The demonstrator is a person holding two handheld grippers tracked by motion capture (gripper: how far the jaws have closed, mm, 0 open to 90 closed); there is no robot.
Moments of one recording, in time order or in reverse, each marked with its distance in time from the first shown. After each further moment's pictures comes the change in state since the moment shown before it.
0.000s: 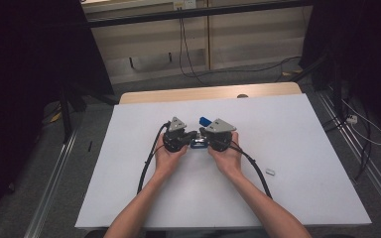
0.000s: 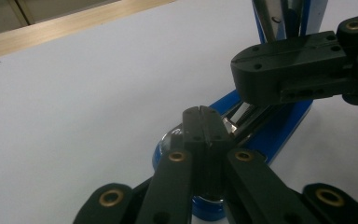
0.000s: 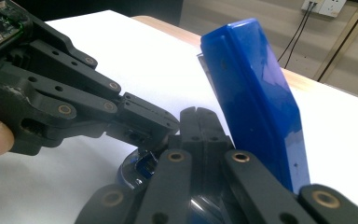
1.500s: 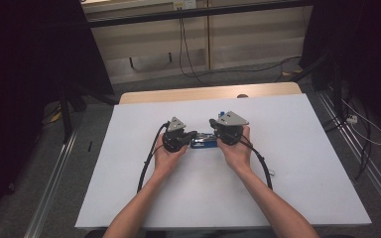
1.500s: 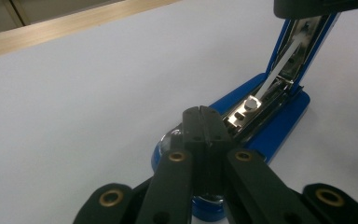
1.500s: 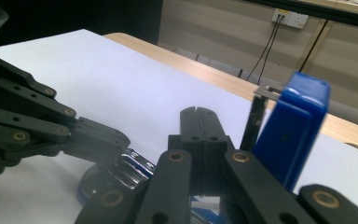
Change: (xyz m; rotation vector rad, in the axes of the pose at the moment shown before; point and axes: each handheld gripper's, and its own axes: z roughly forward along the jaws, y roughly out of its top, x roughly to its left) left arm 0.001 -0.001 0.000 -0.010 -0.007 0.007; right arm -0.026 0.013 -0.023 -0.040 -0.077 0.019
